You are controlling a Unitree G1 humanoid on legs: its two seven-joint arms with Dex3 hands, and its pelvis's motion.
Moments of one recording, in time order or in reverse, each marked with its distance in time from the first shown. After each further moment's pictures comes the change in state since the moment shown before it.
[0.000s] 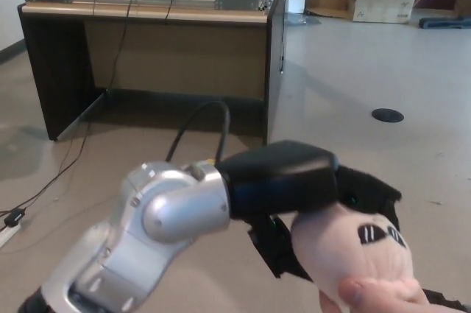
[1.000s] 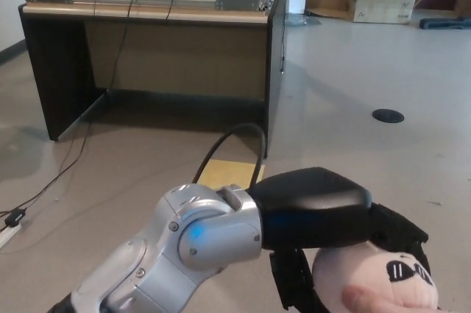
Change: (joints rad) left_arm 0.016 -0.028 -0.149 0.040 0.113 -0.108 0.107; right_arm -0.018 -0.033 0.105 0.015 -0.102 0.140 -0.076
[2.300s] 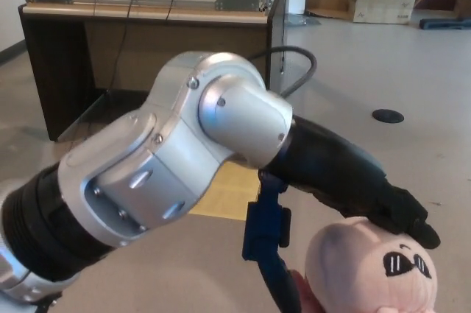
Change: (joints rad) left_arm -0.474 0.147 -0.116 -0.060 -0.266 0.517 -0.589; right_arm 0.092 0.001 -0.073 -0.051 0.116 -0.142 0.173
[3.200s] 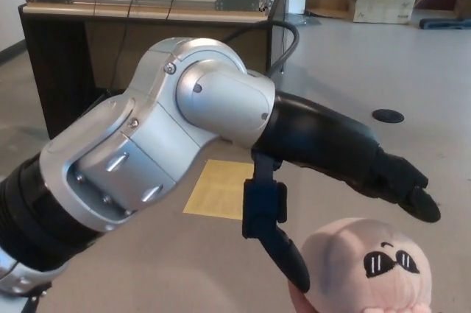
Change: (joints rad) left_arm -0.021 0.038 0.043 0.040 -0.051 -0.062 0.056; right_arm 0.014 0.049 -0.116 0.043 0.084 -0.030 -0.018
